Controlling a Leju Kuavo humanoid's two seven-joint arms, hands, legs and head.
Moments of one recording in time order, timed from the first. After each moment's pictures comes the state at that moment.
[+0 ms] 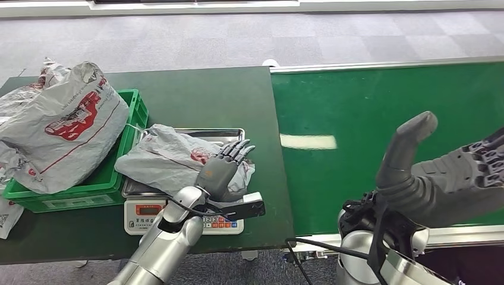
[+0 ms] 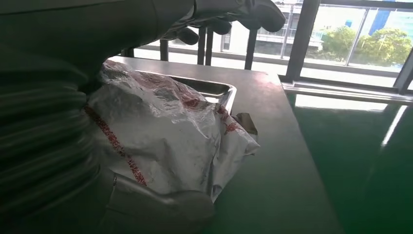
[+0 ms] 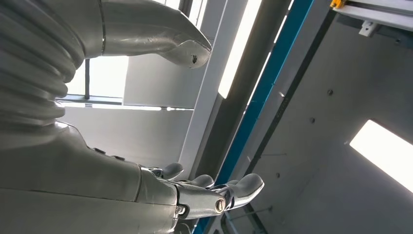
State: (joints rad) left arm -0.40 -0.19 -0.36 -0.92 -1.25 0.07 -0.25; right arm -0.24 0.30 0.30 -1.97 0.66 -0.70 -0.70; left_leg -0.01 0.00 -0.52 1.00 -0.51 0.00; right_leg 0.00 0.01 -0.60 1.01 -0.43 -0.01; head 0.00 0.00
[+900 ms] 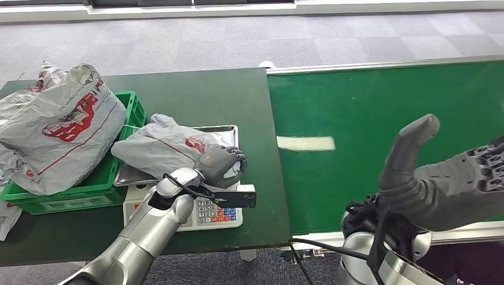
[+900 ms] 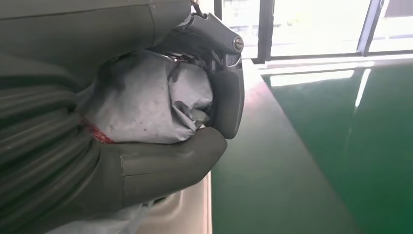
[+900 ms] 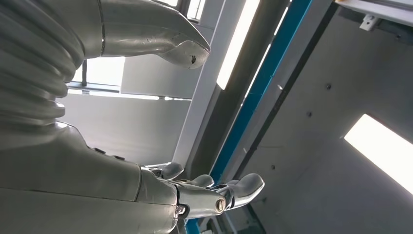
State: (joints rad) left arm -0.54 -0.09 -0.41 -0.88 -1.12 -0.12 -0.33; right arm -0.23 0.30 0.29 -1.99 0.70 -0.70 -0.70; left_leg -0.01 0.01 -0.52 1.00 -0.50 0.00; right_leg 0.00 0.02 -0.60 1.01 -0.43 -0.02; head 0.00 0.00
